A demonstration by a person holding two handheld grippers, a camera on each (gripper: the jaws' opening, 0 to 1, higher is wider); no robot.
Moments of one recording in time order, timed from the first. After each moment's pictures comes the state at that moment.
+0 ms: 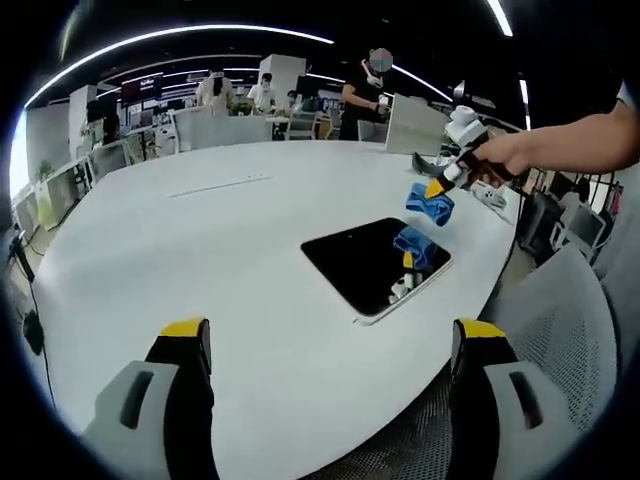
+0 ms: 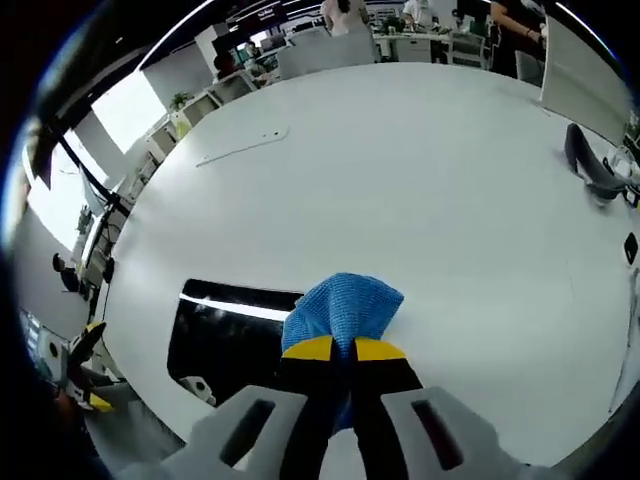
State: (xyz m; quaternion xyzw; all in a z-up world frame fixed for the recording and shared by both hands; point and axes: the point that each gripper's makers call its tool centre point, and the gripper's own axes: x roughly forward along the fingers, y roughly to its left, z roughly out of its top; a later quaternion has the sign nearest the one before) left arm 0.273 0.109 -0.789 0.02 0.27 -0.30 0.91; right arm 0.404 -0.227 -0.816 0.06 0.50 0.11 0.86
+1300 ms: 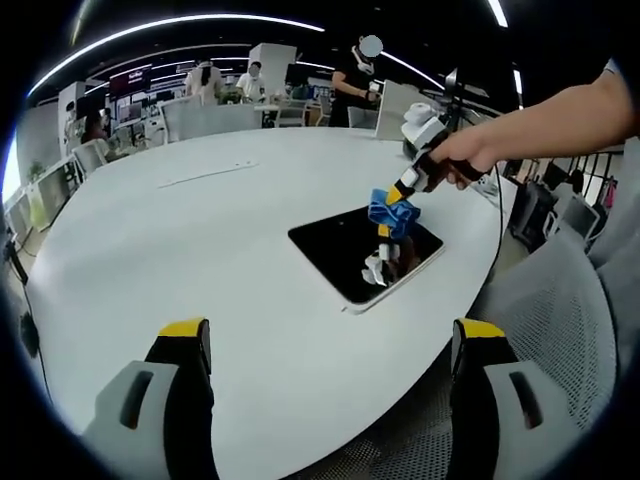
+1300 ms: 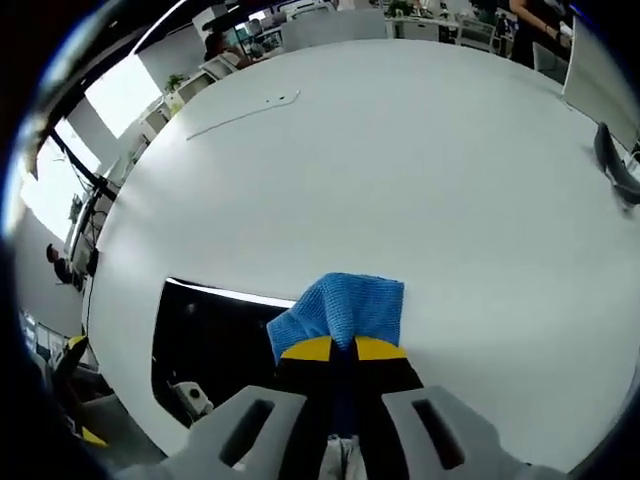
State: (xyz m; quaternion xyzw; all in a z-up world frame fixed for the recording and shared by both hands) left arm 0.269 0.102 -0.798 0.03 0.30 -0.31 0.90; right arm 0.429 -0.183 -0.869 0.05 0.53 0.10 0.84
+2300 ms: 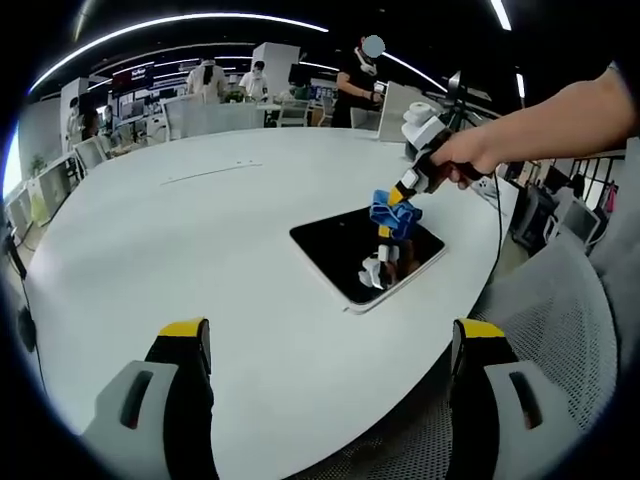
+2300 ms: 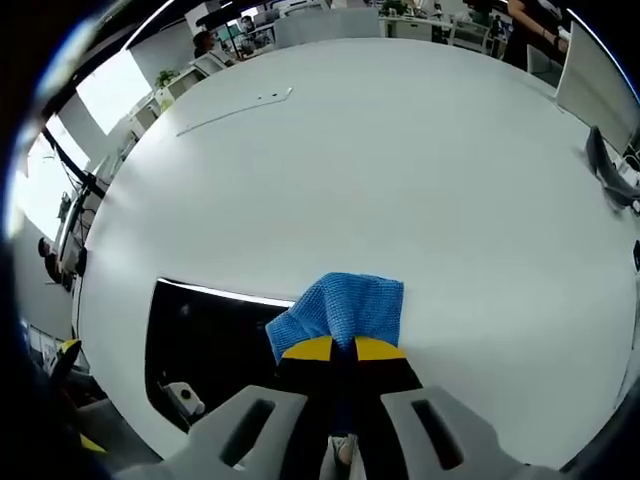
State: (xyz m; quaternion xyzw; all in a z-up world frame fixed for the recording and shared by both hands) left arm 0.270 0.102 -0.799 0.02 0.29 -0.31 0.90; right arm 0.427 -0.181 -0.868 0.02 0.54 0.08 0.84
